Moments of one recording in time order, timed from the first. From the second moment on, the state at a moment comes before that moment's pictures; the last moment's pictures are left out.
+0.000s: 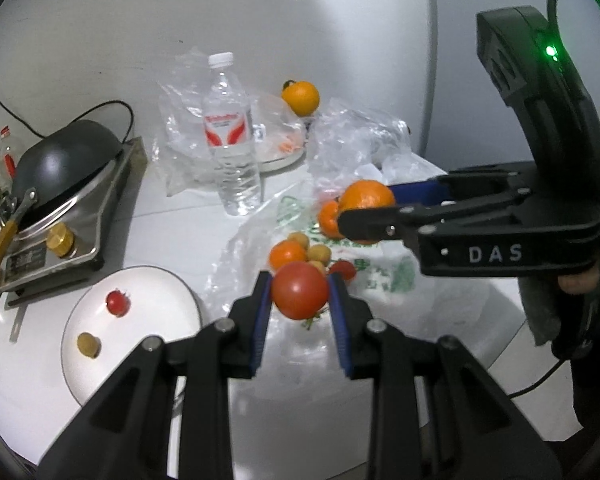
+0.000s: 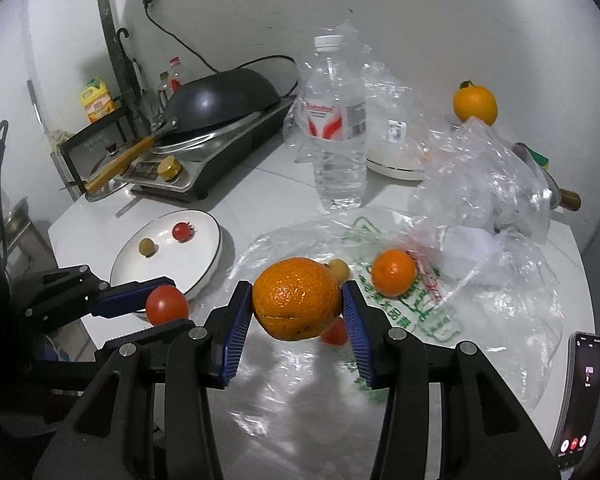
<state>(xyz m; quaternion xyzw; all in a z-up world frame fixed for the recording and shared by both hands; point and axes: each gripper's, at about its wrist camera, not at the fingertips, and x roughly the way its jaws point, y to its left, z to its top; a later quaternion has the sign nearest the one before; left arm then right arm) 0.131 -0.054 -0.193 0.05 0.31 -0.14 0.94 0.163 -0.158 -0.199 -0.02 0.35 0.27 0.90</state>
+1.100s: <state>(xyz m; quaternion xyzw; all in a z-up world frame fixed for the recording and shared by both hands) 0.112 0.075 -0.200 0.01 0.29 -0.06 0.96 0.149 -0.051 -0.171 -0.07 0.33 0.32 0.88</state>
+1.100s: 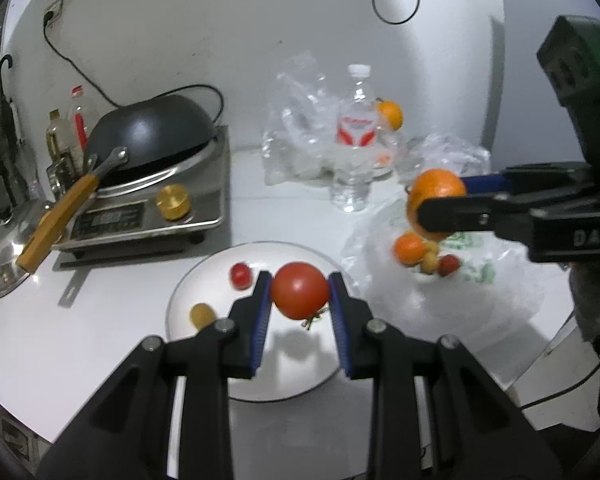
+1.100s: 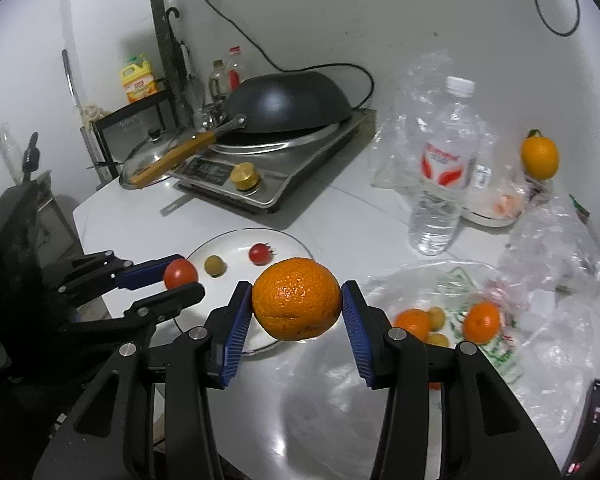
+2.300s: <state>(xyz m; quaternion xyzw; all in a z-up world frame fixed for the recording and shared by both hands) 0.205 0.133 -0.266 0.05 0.35 -0.04 0.94 0.238 0.048 -0.252 -0.10 0.41 0.34 0.84</state>
